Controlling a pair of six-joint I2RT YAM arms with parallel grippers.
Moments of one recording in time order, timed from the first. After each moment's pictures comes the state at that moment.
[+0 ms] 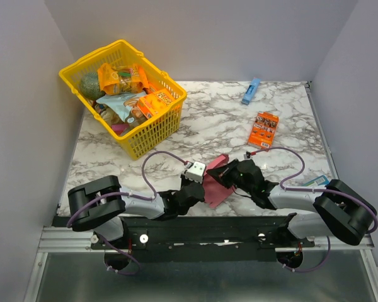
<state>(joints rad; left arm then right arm) -1.22 1.51 0.47 0.52 -0.73 -0.46 0.78 1.32 0.32 0.56 0.06 1.48</state>
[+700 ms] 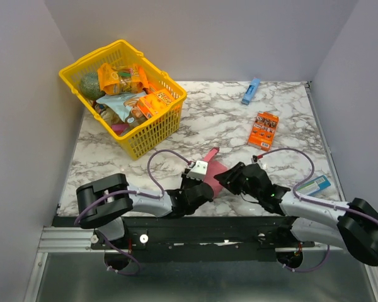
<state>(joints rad) -1.26 1.61 0.60 0.33 -0.98 -0.50 0.78 1.13 0.28 0.28 0.11 1.37</state>
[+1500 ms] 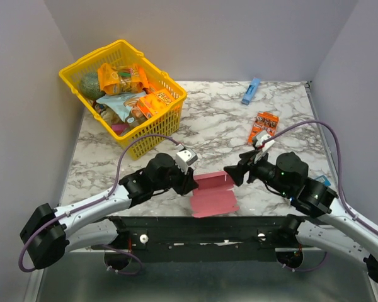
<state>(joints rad) -0.88 1.03 0.57 -0.02 0.18 -0.26 0.85 0.66 0.73 -0.30 0.11 0.16</state>
